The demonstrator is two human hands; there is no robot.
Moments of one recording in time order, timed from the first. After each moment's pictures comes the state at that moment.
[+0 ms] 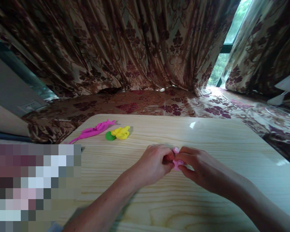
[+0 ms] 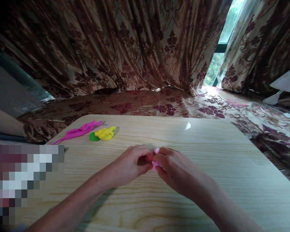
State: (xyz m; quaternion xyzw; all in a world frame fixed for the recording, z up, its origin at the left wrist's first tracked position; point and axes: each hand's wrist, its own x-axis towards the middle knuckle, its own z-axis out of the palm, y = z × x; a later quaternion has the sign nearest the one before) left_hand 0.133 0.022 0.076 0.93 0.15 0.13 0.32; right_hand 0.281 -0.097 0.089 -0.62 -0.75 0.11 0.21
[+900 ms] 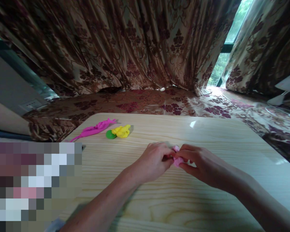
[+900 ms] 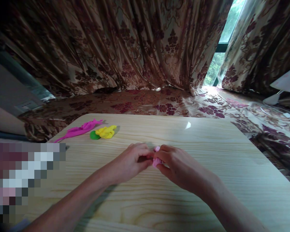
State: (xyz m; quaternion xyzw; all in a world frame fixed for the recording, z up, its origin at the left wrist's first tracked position) left_hand 0.134 0.024 0.076 0.94 0.11 0.12 0.29; right_hand 0.286 -0.098 0.092 -0.62 -0.74 0.14 0.20
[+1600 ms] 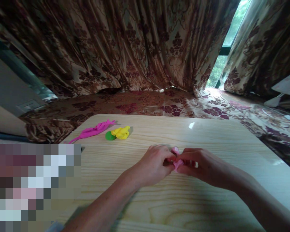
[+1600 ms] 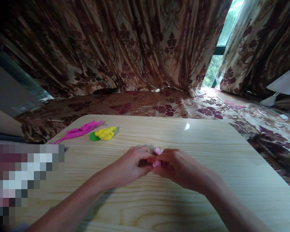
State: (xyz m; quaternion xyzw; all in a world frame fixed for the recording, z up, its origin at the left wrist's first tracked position) left_hand 0.135 0.019 0.081 0.94 0.09 0.13 0.31; right_hand 0.293 -0.102 0.095 -0.63 -0.72 0.22 0.21
